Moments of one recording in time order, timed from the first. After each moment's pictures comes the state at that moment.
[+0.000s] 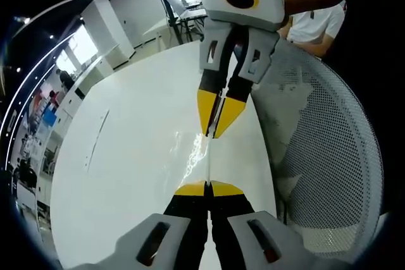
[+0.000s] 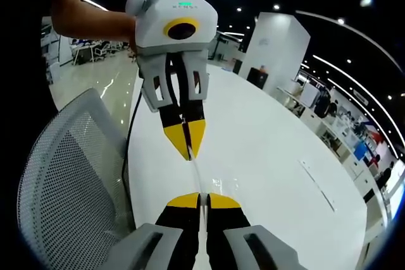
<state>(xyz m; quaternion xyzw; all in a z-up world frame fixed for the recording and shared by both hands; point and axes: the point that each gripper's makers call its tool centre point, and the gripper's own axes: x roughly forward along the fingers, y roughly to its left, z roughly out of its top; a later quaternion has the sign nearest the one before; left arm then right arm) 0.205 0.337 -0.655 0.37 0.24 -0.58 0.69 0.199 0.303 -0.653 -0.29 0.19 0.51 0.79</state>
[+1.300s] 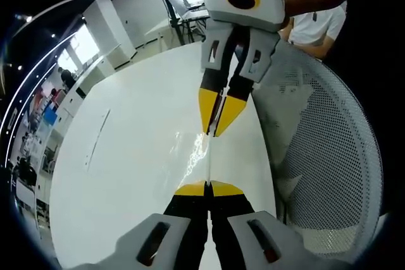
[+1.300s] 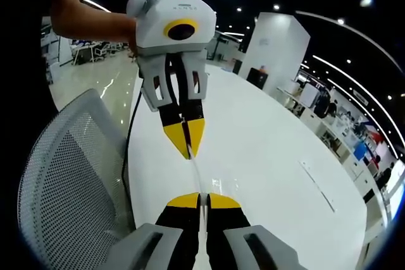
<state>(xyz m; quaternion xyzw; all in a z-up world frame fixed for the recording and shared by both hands) 0.205 0.338 -0.653 0.36 0.24 -0.58 0.69 0.198 0.302 -0.652 -0.29 0.19 0.51 0.79</state>
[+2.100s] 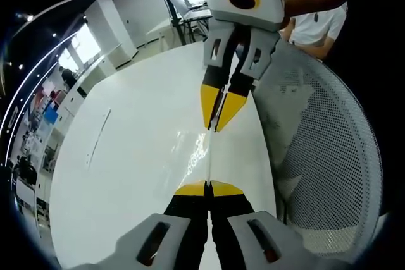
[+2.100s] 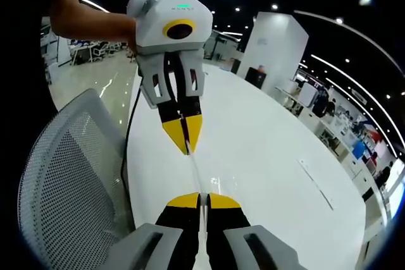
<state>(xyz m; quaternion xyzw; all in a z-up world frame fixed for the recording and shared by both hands) 0.207 0.341 -0.652 0.36 0.24 -0.57 0.69 0.200 0.297 -0.651 -0.29 0.19 0.50 0.79</state>
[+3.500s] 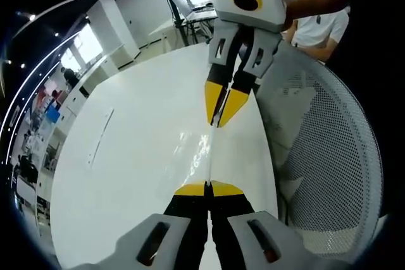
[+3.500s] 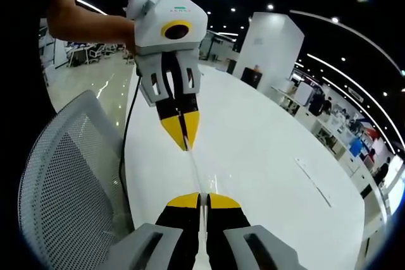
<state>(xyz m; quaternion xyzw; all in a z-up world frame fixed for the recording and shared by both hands) 0.210 0.342 -0.649 0.36 0.24 -0.57 0.70 0.201 0.290 -0.649 -0.28 0.19 0.49 0.80</state>
